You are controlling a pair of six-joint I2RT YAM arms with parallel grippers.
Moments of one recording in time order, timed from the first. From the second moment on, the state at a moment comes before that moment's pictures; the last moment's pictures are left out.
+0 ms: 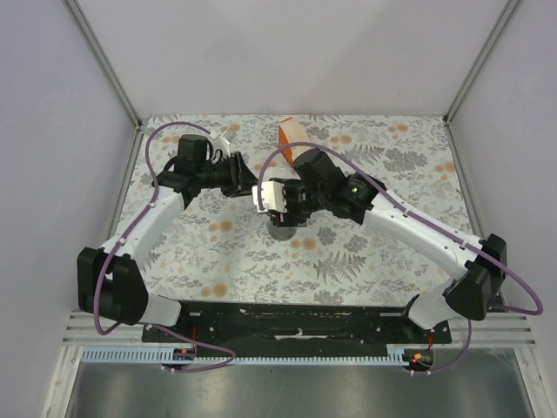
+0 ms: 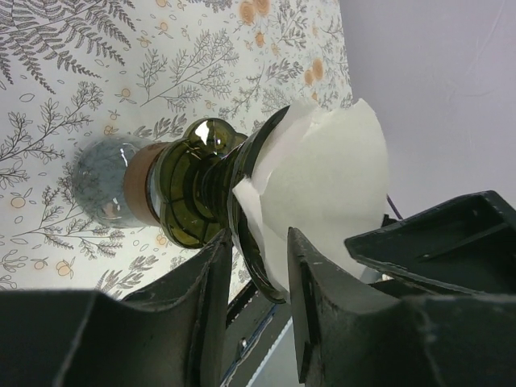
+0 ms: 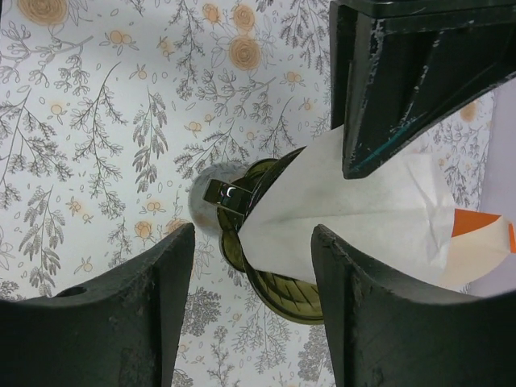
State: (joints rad) left arm -0.26 1.41 1.12 -0.37 0.76 -0.55; right arm 0.86 1.49 1.45 -0.66 -0.32 -0.82
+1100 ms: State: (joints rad) left arm -0.27 1.41 1.23 -0.47 0.70 -0.42; right arm 0.86 1.57 1.42 -0.67 -0.30 -0.83
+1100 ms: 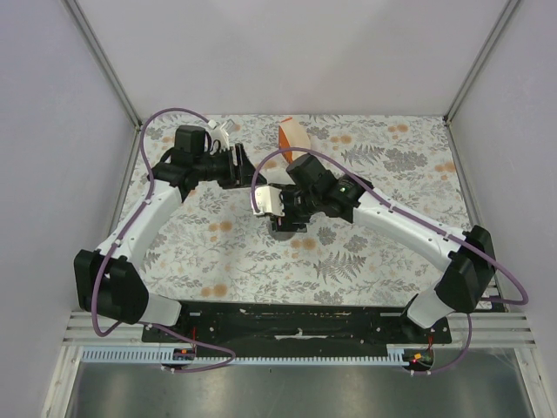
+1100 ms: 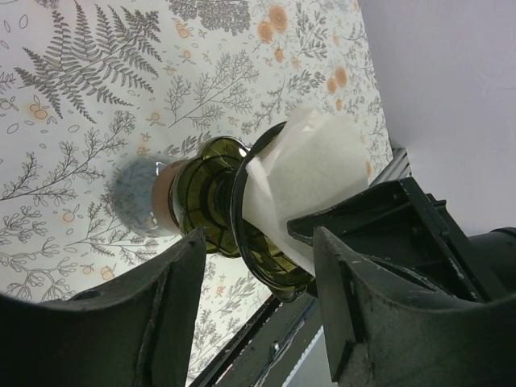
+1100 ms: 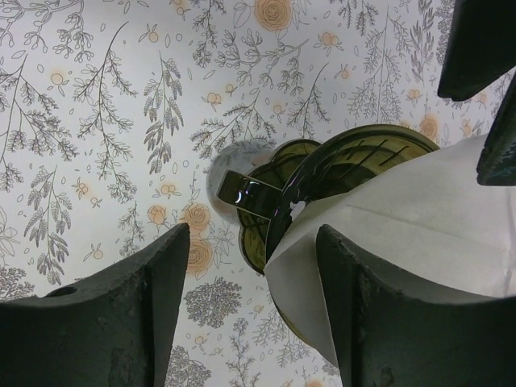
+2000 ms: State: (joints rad) left arm -0.27 1.41 1.32 -0.53 0.63 -0.34; right arm 0.83 1.44 1.44 -0.58 -0.38 -0.73
